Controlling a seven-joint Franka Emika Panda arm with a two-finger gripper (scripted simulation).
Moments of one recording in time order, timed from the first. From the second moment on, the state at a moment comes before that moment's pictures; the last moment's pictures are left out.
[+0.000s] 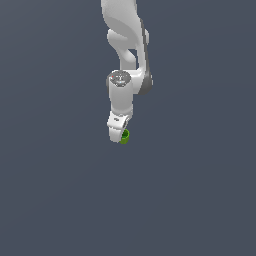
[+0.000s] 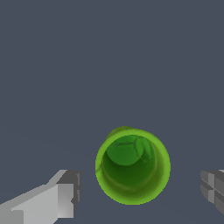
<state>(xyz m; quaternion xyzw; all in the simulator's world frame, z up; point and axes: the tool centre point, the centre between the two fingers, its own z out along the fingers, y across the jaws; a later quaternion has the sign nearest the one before) -0.088 -0.025 0.094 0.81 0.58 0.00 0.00</state>
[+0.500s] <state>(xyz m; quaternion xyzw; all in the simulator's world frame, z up) -0.090 -0.025 0.090 0.81 0.59 0.00 0.00</state>
